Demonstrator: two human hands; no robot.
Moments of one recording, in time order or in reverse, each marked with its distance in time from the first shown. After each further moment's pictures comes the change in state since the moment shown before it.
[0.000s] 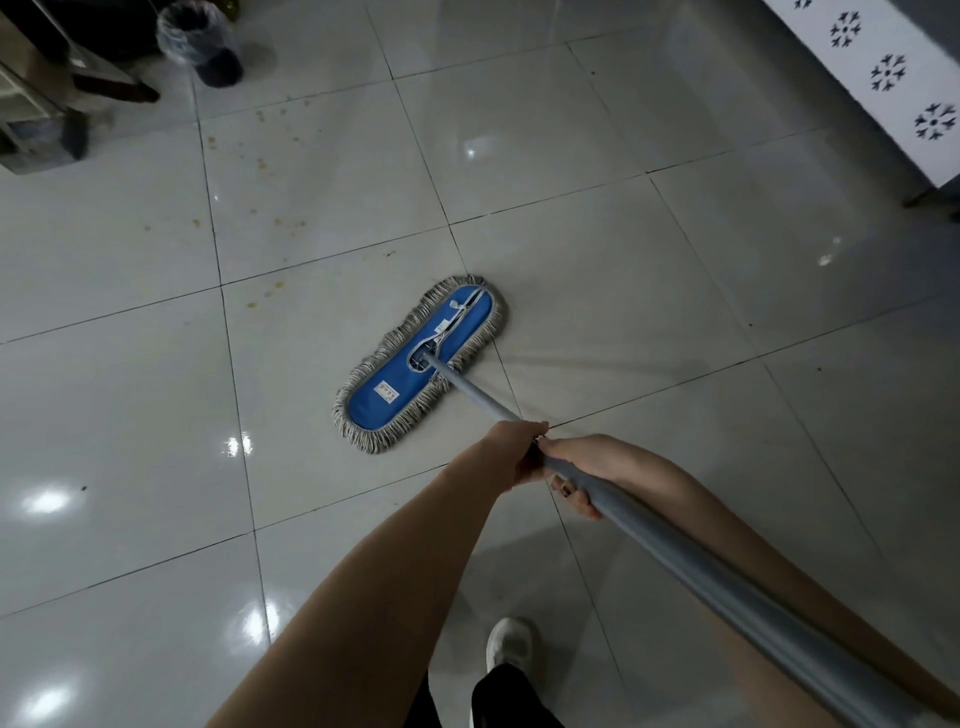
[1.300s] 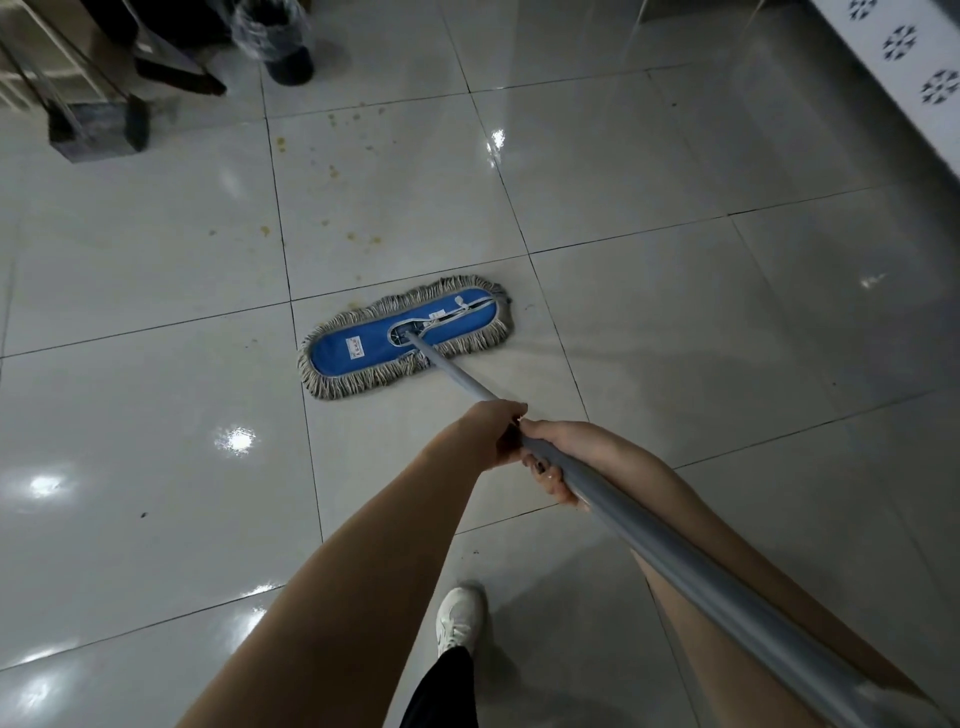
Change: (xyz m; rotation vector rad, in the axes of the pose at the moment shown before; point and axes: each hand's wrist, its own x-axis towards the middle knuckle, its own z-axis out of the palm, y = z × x) left_hand 0.028 0.186 -0.273 -0.033 -0.017 0.011; right_hand 0.066 -0.210 0.241 0.038 -0.070 0.013
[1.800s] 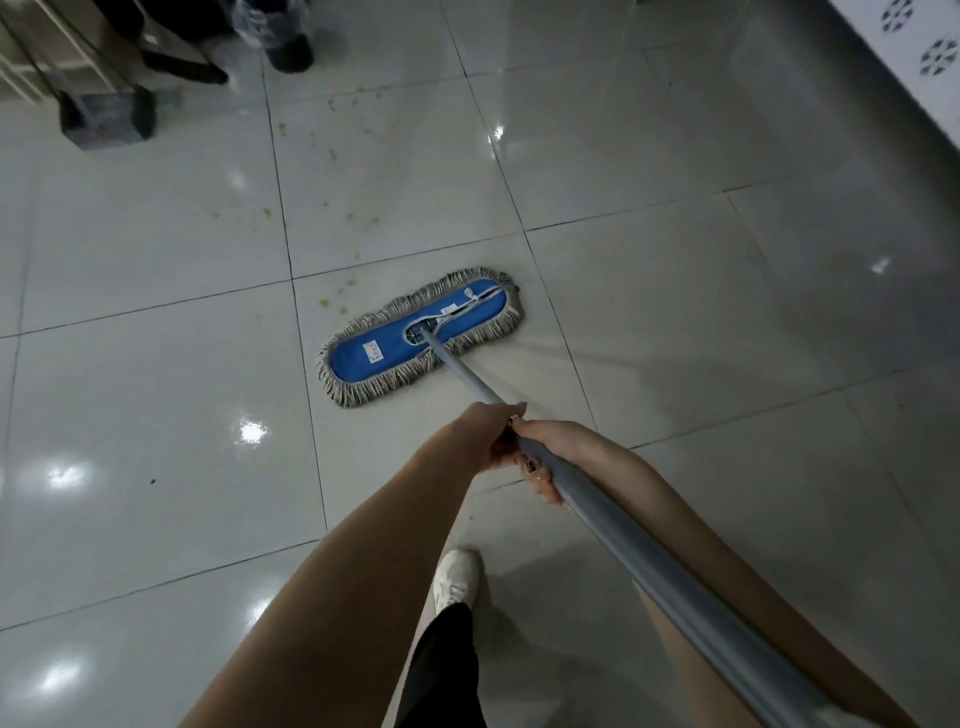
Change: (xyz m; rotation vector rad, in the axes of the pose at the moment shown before) left_hand -0.036 -0.097 0.018 0.140 0.080 0.051; right_hand 0.003 0.106 -0.009 -0.013 0.011 -0.111
